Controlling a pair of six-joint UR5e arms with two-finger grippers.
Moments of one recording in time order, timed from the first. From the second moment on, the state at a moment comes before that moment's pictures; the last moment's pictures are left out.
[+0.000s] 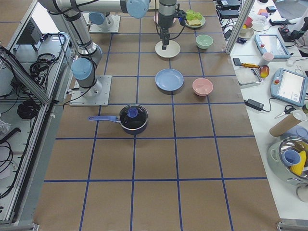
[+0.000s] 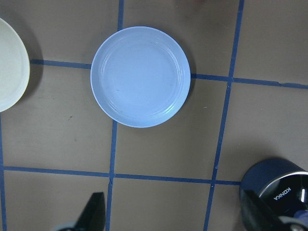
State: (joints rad) left arm -1.61 -1.63 -1.65 -1.48 1.55 0.12; right arm 1.41 -1.61 1.54 -1.46 -1.62 -0.26
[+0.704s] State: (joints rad) left arm -1.61 -1.63 -1.79 -1.38 1.65 0.12; right arm 1.41 -1.61 1.54 -1.46 -1.62 -0.26
